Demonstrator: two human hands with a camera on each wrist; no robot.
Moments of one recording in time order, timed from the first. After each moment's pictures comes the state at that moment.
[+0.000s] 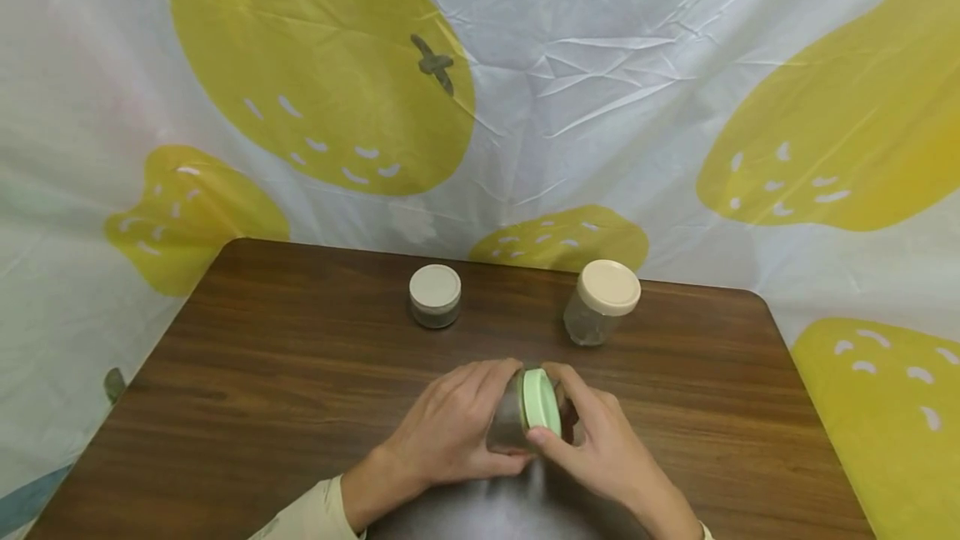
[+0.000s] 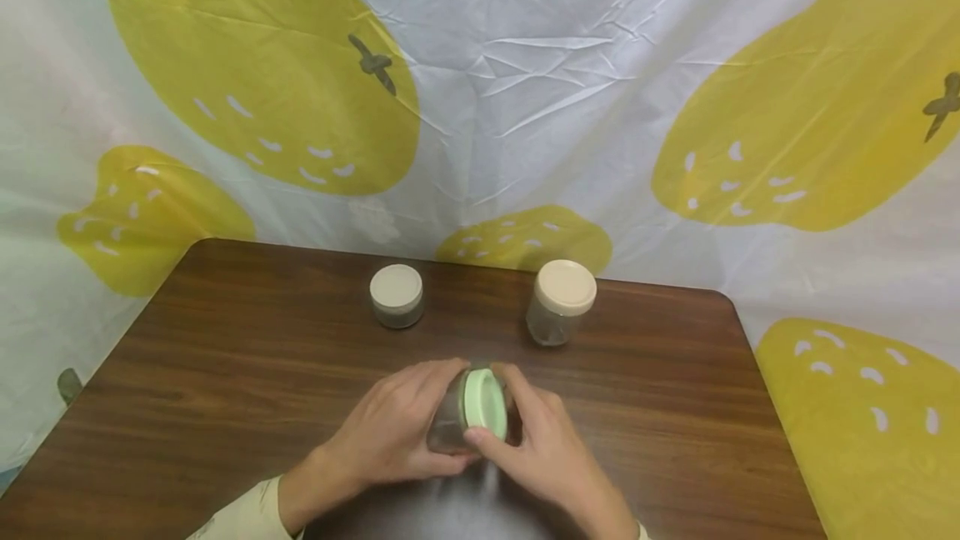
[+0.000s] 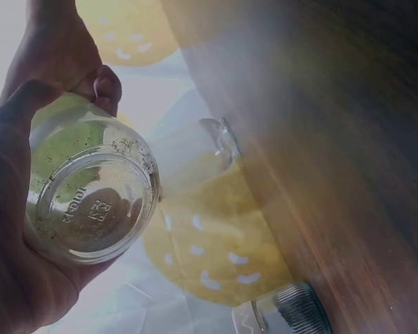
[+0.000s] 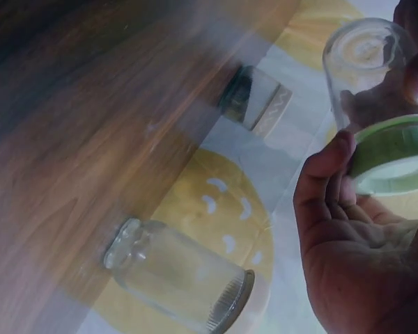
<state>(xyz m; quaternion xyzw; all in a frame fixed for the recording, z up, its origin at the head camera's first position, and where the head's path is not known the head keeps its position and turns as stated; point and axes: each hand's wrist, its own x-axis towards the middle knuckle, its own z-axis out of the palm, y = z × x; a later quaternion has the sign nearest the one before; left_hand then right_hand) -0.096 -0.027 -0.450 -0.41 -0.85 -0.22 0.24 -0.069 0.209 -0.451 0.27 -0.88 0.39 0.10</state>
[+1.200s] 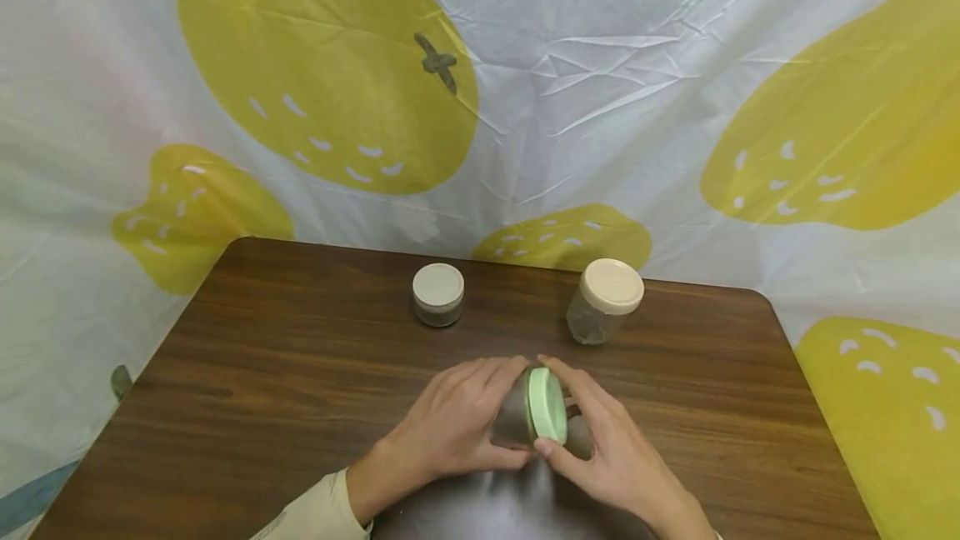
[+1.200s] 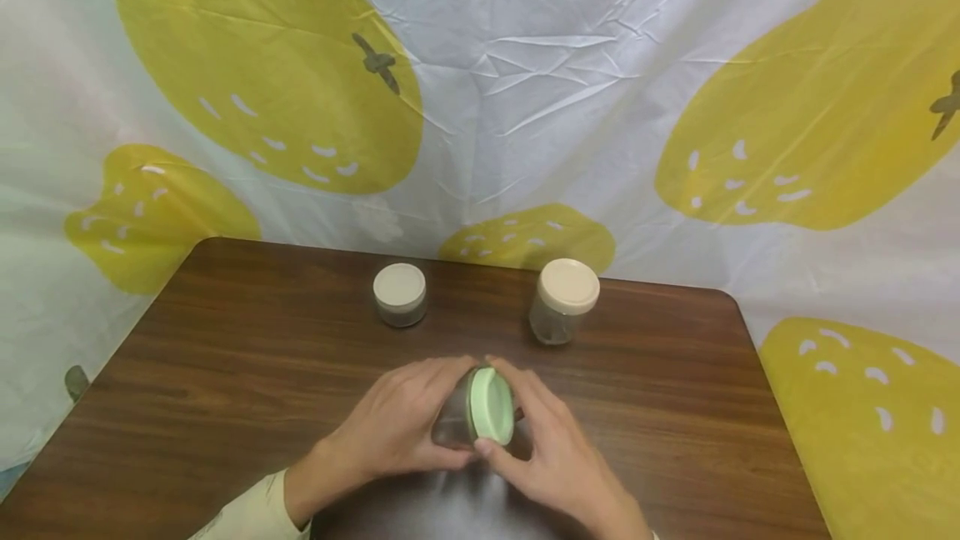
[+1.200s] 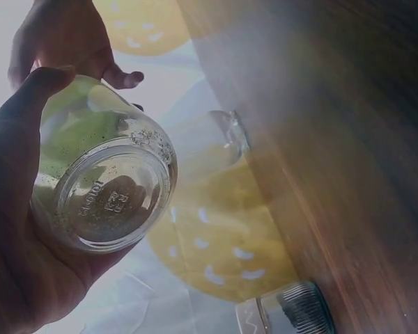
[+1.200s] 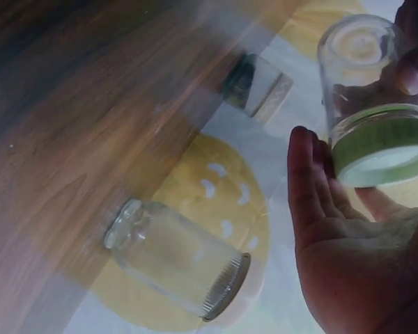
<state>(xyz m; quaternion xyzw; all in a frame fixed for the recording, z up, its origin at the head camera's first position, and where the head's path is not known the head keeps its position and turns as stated) -0.100 -0.027 -0.446 -0.41 -0.87 -0.18 0.21 -0.060 0.215 -0.449 0.28 -0.89 0.35 0.10</state>
